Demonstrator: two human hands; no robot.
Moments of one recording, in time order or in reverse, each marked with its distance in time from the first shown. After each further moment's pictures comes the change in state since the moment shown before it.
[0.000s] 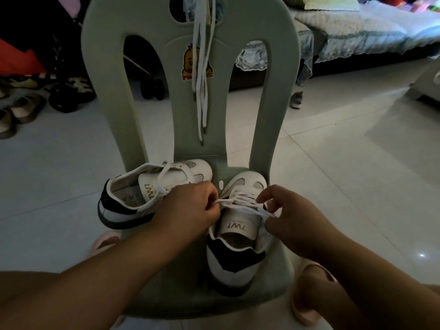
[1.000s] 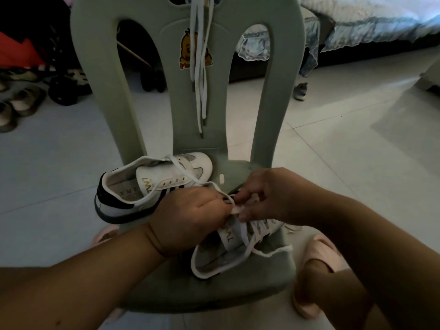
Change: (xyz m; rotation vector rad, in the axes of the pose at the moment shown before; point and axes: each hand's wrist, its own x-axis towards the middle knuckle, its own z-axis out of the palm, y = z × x) left_hand -0.003 -0.021 0.016 0.109 0.288 0.796; right_hand 0.032 -0.024 -0.017 -0.289 -0.284 -0.353
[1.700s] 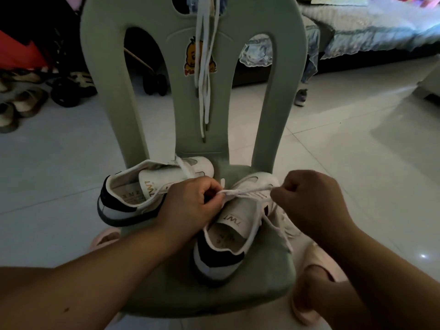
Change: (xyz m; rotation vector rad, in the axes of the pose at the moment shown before) left_hand 0.018 0.008 -0.004 -0.223 -0.044 -0.848; right_hand -0.023 0.010 0.014 0.018 0.618 0.389
